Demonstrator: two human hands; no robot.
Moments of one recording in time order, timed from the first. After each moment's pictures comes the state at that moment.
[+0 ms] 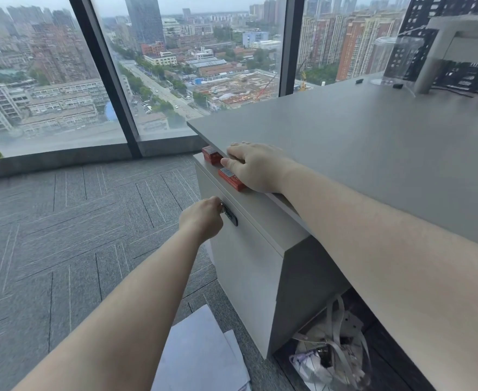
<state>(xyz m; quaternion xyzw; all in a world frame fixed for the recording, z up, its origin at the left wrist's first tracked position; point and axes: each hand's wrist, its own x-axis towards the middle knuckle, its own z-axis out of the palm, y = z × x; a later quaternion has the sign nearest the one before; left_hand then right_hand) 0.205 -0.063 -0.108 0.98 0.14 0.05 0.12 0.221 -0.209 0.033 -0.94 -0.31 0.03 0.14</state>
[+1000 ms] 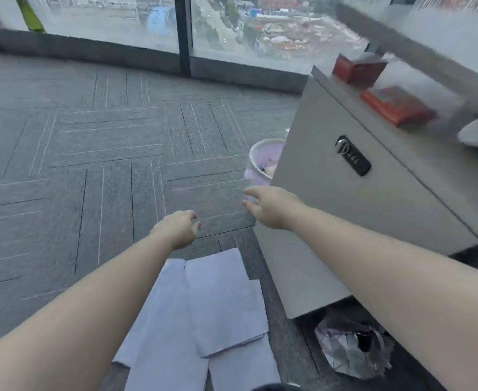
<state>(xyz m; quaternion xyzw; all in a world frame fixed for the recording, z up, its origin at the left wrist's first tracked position) 0.083 0.113 -0.287 0.92 0.28 -0.15 0.23 0.182 -0.066 -0.177 -0.91 -0.33 0.24 0.06</state>
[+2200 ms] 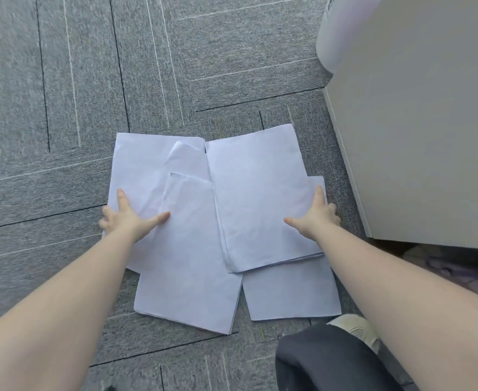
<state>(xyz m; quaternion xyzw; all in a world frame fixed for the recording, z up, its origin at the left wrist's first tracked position) -0.089 0.164 -0.650 0.69 0.64 -0.25 0.22 0.120 -0.118 -0.627 -0.91 0.06 0.41 0.07</state>
